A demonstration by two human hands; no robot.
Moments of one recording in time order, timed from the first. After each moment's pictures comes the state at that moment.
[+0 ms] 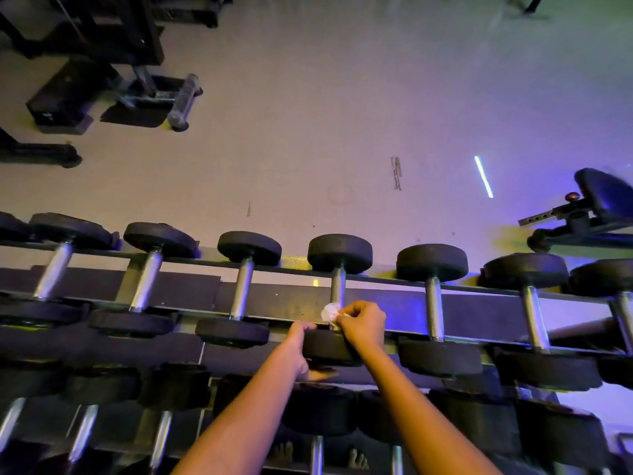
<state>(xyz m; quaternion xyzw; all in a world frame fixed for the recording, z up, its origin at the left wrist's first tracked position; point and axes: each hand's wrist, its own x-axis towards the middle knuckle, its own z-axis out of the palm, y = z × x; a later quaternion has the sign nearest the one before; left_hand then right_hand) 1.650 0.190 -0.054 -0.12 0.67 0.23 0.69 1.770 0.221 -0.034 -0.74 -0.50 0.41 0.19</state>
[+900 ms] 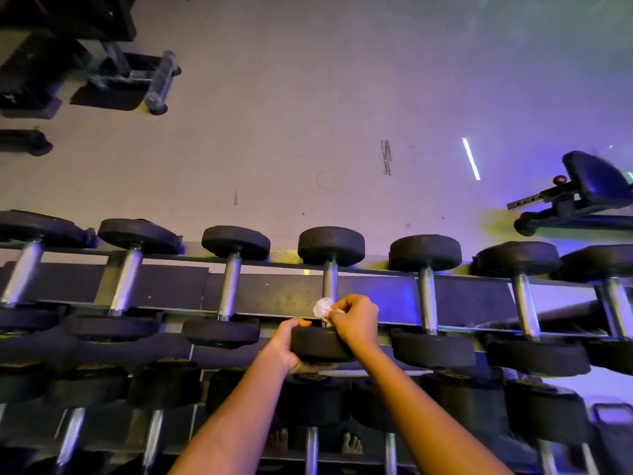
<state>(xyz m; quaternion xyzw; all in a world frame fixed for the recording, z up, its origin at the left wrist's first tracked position) 1.640 0.195 -0.092 -0.14 0.58 0.23 0.77 1.770 0.226 -0.033 -0.74 -0.51 0.40 0.16</state>
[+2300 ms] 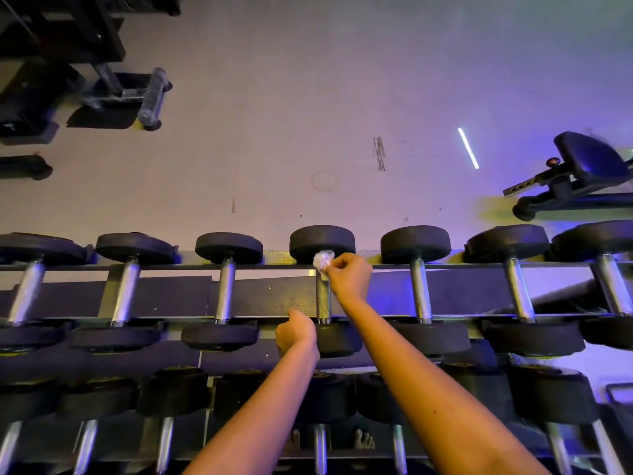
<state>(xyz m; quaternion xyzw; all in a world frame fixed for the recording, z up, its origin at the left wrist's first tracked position) 1.691 0.204 -0.046 -0.05 0.84 0.31 0.45 1.760 0.278 -0.014 -0.74 -0.47 0.39 0.28</state>
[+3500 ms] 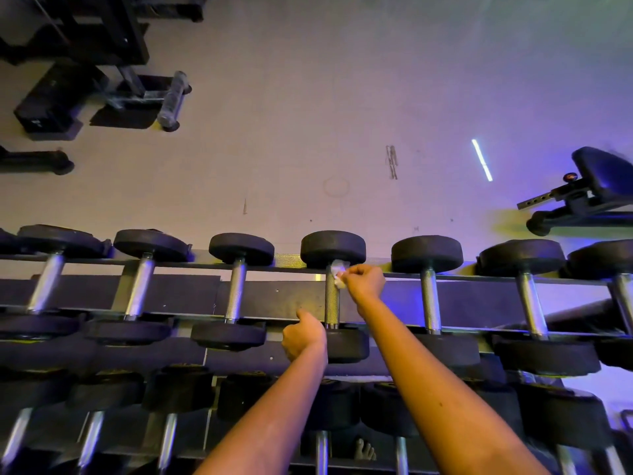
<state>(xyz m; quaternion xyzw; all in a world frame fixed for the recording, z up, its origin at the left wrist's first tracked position) 1.694 0.202 -0.042 -0.04 0.85 0.32 0.42 1.772 0.288 -0.031 -0.74 -0.40 0.46 0.28</state>
